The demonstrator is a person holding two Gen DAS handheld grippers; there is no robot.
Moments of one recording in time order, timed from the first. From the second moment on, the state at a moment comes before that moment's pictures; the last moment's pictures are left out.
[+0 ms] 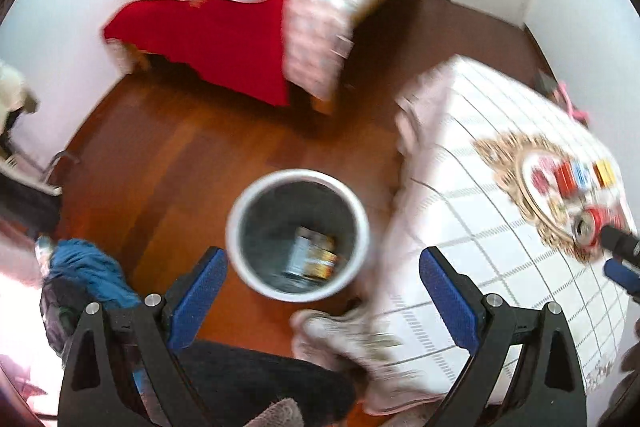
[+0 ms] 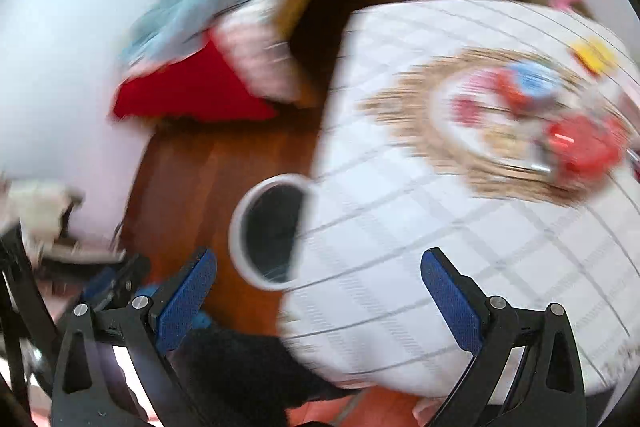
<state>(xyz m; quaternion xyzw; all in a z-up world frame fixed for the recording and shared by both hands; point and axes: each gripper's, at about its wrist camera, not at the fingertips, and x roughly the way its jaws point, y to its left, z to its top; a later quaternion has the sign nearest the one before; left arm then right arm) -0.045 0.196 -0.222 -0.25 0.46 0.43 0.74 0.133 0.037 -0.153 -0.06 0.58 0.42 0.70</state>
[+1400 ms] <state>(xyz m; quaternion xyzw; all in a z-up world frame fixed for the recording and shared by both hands) 0.340 -0.011 -0.301 0.11 0.63 -0.06 0.77 0.384 -0.200 -0.252 0.03 0.63 0.20 0.76</state>
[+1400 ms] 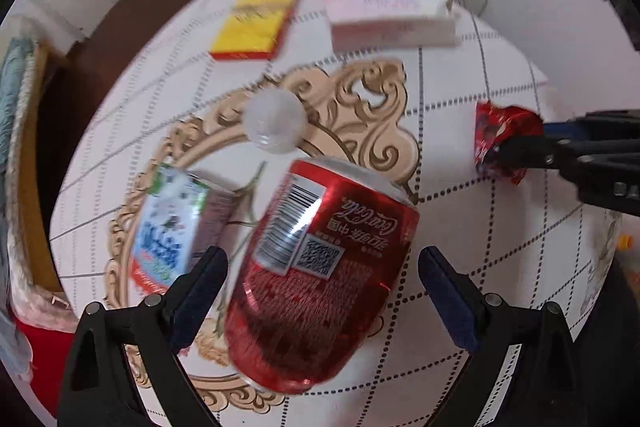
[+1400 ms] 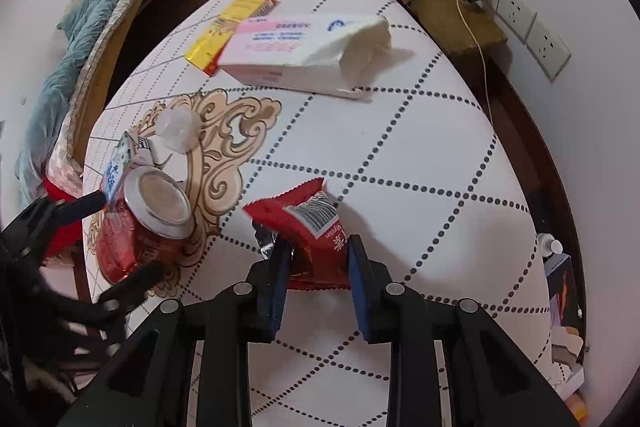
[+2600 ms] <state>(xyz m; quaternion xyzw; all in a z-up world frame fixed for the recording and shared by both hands) 0.220 0.032 -0.231 -0.10 0.50 0.18 0.84 0.356 -0.174 -0.226 -0.03 0.58 0.21 0.79</state>
